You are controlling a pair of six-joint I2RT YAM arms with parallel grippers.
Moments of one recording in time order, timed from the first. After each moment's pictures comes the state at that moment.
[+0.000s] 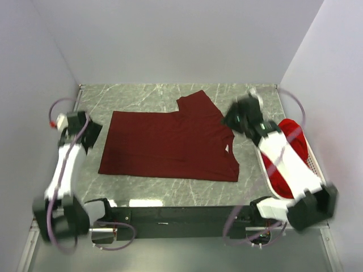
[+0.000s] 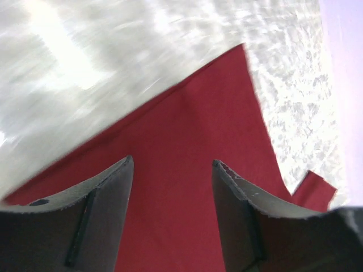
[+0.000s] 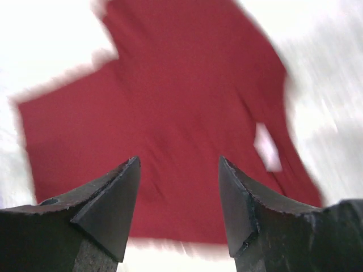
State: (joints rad) left arm 0.19 1.09 0.84 -0.51 -0.19 -0.99; right arm 0.33 1.20 1.07 -0.62 0.16 0.74
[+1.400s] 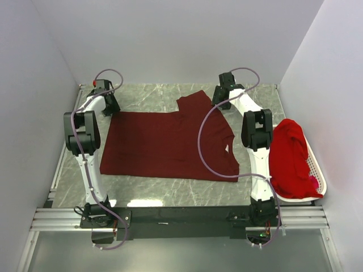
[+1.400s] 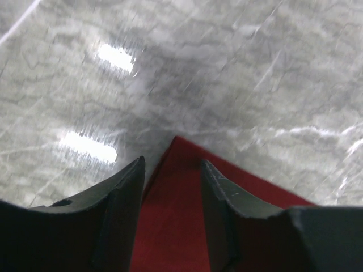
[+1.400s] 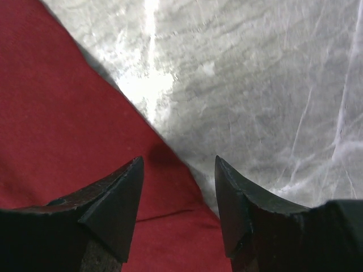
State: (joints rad) left arm 0.08 2.22 1.70 -0.42 -0.11 -0.37; right arm 0.18 2.43 2.09 -0.61 0.09 0.41
